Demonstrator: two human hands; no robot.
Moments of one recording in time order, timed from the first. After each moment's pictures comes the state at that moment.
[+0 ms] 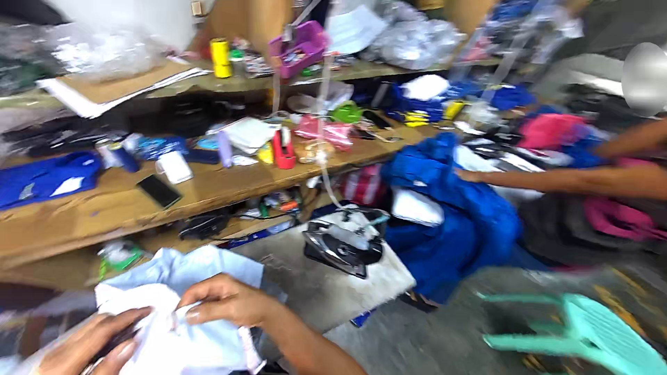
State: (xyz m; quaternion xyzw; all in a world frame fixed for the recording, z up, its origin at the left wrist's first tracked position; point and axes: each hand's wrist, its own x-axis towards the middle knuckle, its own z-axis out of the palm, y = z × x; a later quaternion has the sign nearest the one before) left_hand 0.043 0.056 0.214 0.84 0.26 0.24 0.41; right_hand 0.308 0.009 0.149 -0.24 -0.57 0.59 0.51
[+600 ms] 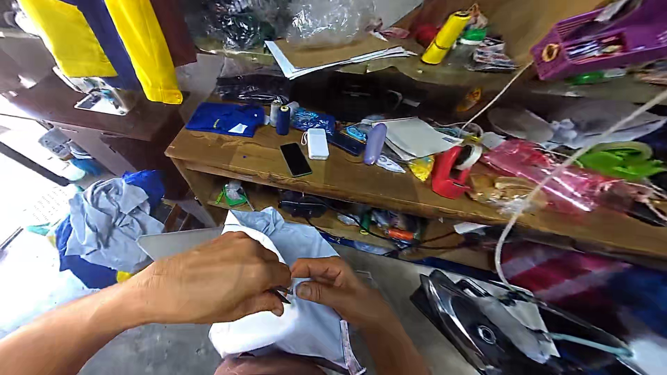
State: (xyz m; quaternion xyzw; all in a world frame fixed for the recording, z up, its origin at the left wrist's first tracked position) left_hand 0.041 0.067 0.281 0.97 0.14 0.08 0.19; right_hand 0.288 0.031 0.167 -0.17 -0.61 0.65 0.42
